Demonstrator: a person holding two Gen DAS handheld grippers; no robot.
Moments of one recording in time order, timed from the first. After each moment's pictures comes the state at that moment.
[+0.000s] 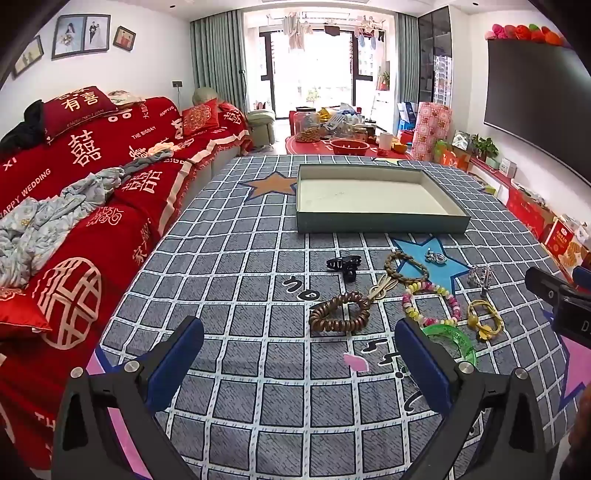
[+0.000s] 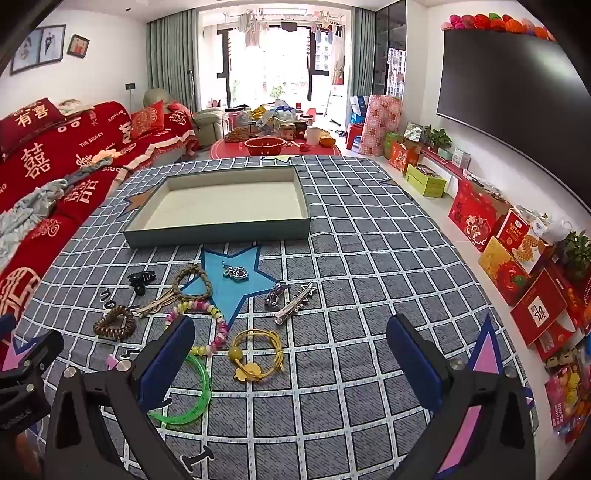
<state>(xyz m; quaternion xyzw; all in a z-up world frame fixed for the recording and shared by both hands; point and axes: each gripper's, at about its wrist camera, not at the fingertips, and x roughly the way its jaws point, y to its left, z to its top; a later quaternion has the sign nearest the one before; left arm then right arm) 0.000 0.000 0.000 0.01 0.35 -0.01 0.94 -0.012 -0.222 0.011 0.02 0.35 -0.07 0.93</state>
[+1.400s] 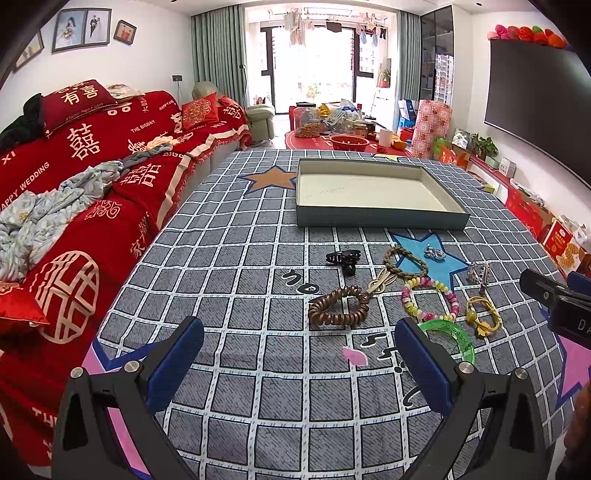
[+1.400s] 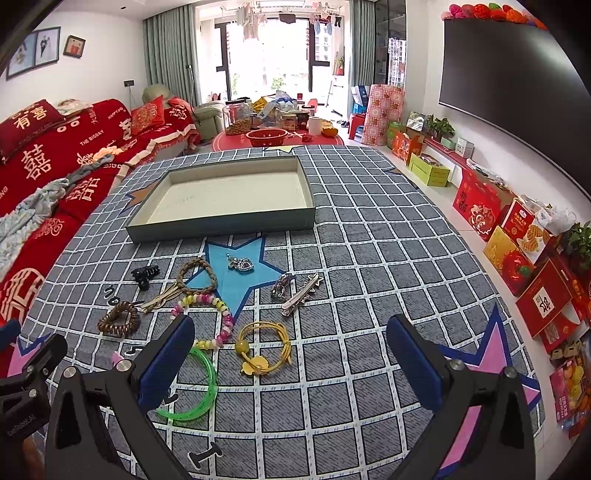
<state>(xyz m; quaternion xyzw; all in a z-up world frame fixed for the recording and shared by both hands) -0.001 0.002 -0.004 0.01 0.36 -0.01 0.93 -0.010 -0.219 0.002 0.03 0.36 -0.07 0.93</state>
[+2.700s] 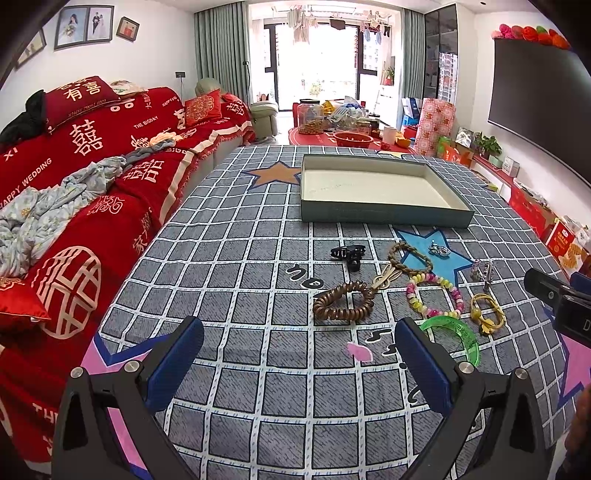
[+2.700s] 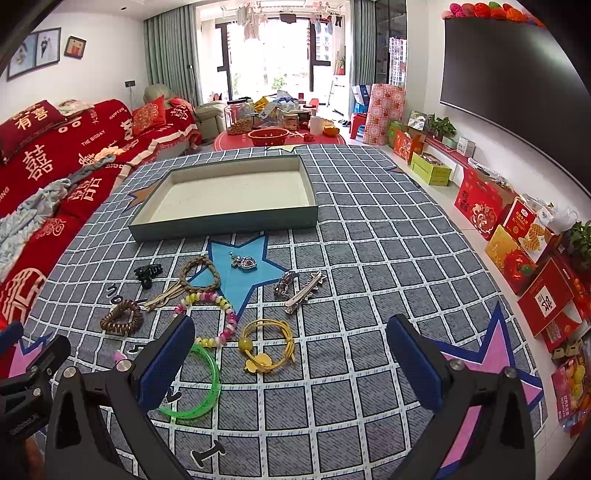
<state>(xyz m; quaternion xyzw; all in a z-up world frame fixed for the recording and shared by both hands) -0.002 0.004 -0.005 0.01 0.36 -0.01 0.93 -0.009 -0.220 0.002 0.03 0.37 -0.07 0.93</state>
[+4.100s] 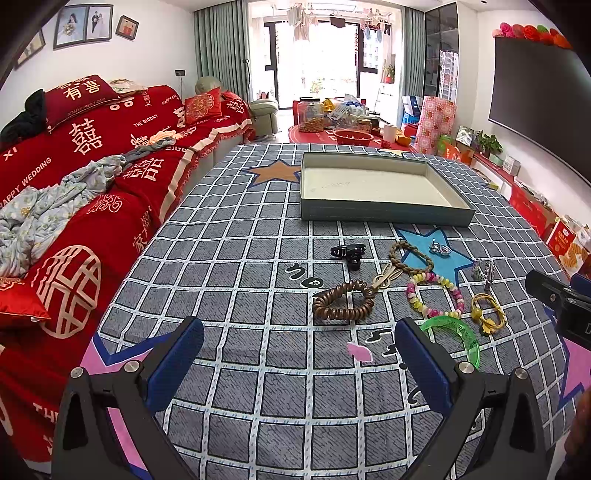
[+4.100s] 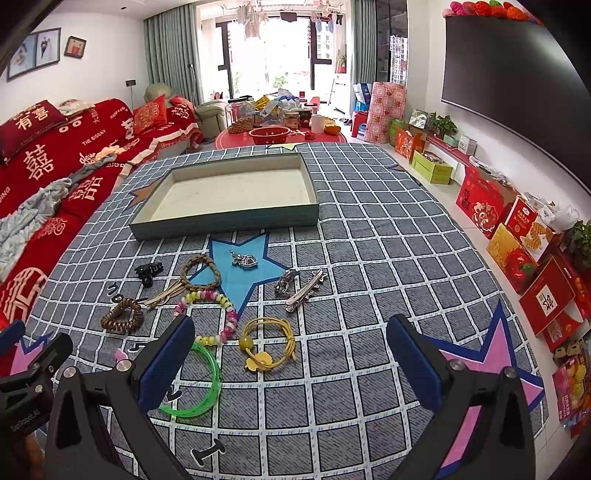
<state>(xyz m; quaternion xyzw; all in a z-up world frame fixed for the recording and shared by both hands) -0.002 0.007 -0.004 0.01 0.36 -0.01 0.93 -0.010 -0.220 0.000 0.04 0.37 -0.06 0.93</state>
